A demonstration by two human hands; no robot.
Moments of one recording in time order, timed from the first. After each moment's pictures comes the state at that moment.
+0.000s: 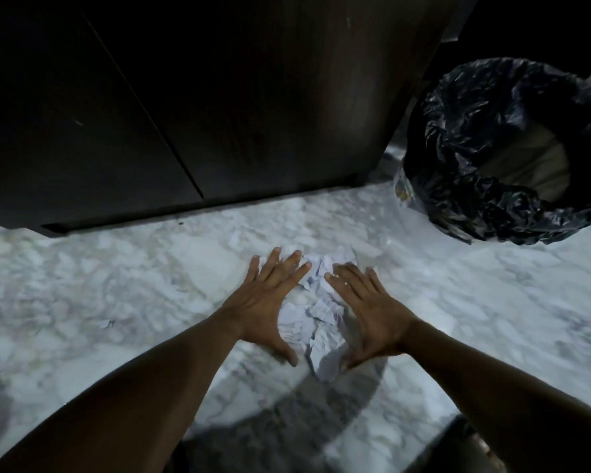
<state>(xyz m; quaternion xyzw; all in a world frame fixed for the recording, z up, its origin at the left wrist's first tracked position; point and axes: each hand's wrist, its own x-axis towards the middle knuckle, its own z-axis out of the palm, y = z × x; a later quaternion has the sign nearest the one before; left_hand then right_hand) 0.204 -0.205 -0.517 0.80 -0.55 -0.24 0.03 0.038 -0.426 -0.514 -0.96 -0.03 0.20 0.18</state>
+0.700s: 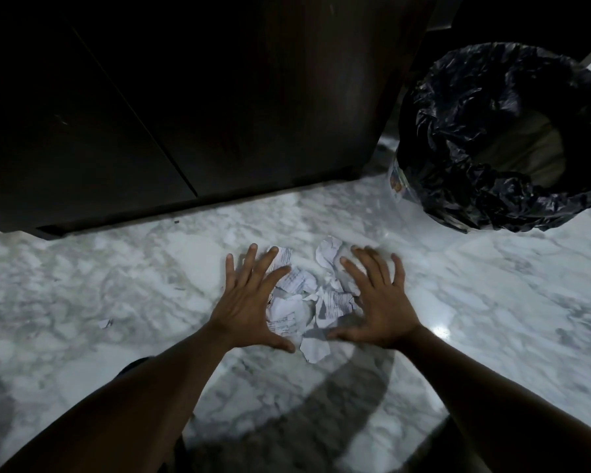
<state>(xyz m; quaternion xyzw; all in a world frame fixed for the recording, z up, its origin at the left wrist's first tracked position) 0.193 -0.183 -0.536 0.85 -0.51 -0.13 0.07 0.024 -0.416 -0.515 -0.98 0.08 0.01 0.16</state>
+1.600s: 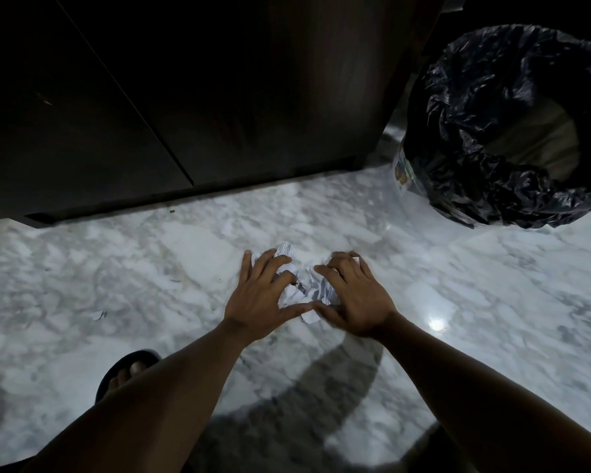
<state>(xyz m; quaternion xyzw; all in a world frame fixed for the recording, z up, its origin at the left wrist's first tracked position) 0.177 -0.205 -0.562 0.86 -0.49 -0.04 0.15 0.048 -0.405 -0.552 -0.98 0.01 -0.03 0.17</state>
